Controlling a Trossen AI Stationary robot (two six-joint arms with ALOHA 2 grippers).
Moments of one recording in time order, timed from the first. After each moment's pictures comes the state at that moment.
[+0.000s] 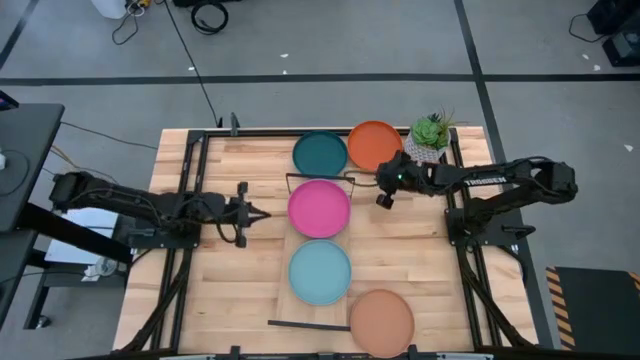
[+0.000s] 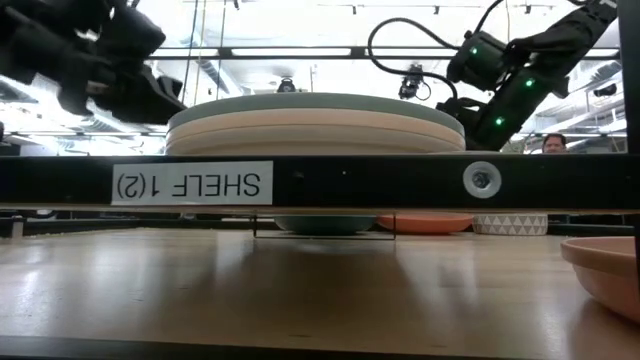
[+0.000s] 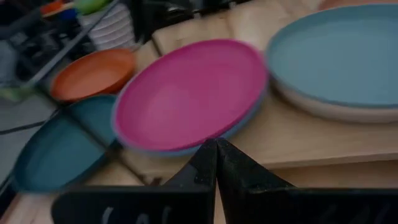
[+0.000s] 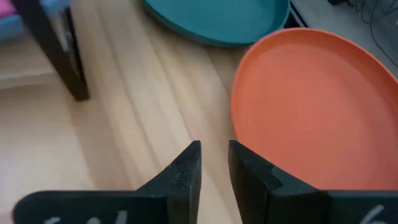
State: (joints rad) left arm -0.08 0.79 0.25 0.17 -0.21 0.23; right arm -0.34 1.23 0.51 -0.08 0.27 -0.11
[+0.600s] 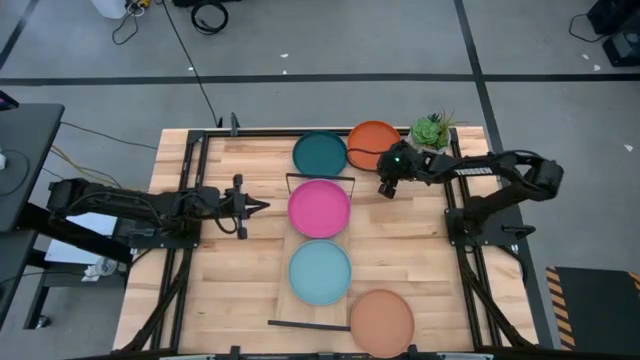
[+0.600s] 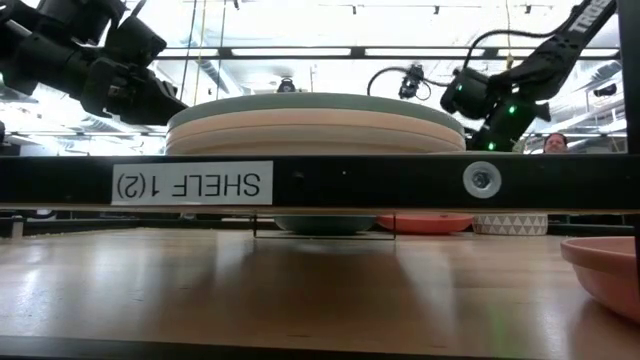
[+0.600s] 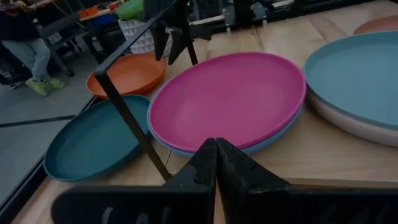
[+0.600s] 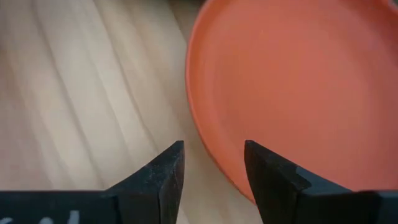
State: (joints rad) left arm 0.01 0.74 0.20 0.26 -0.21 0.20; right arm -0.57 1.36 0.52 -0.02 0.14 -0.25
